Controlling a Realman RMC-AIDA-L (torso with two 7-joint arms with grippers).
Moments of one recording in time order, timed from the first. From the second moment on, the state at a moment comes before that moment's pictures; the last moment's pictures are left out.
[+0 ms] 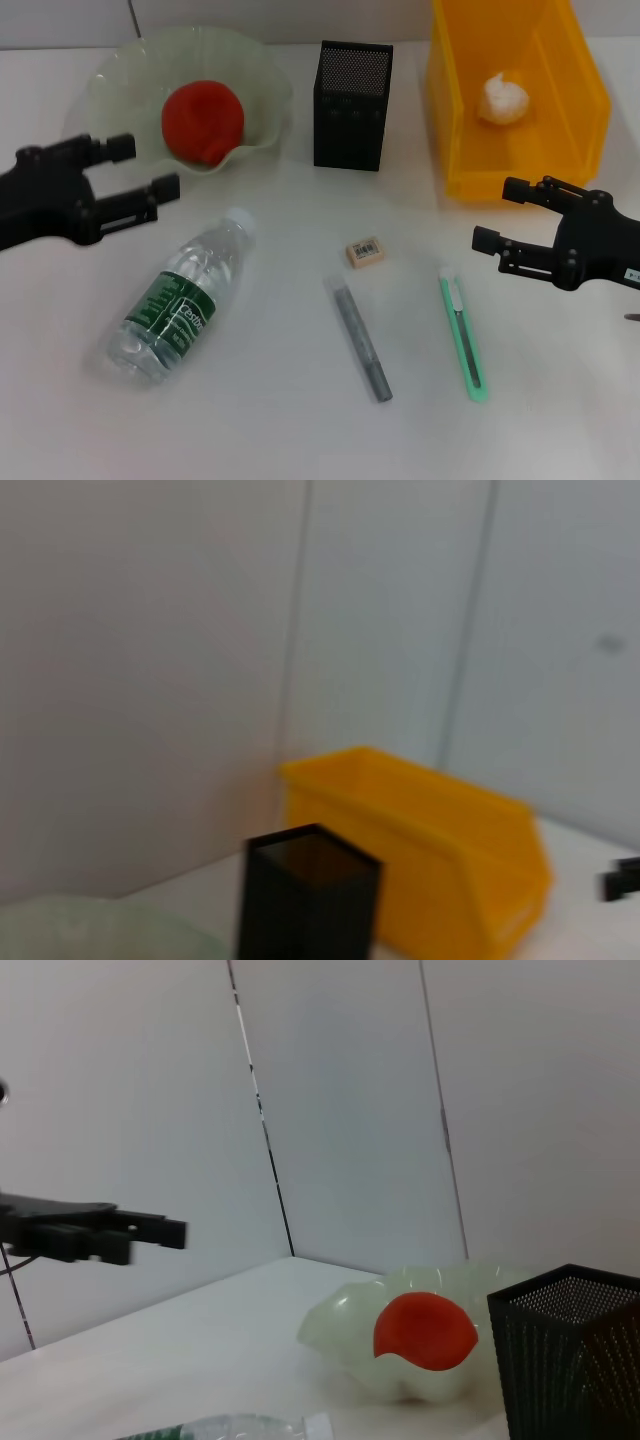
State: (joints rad) left arm -0.04 -2.08 1.07 1.29 1.59 1.47 -1.65; right arm 0.20 2.08 -1.03 -0.80 -1.54 -1.45 1.26
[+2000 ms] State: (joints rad) left arm -0.38 -2.08 1.81 1.37 2.68 0.97 -2.83; right arm 0.23 2.08 -1.03 -0.74 -1.62 -1.46 1.26
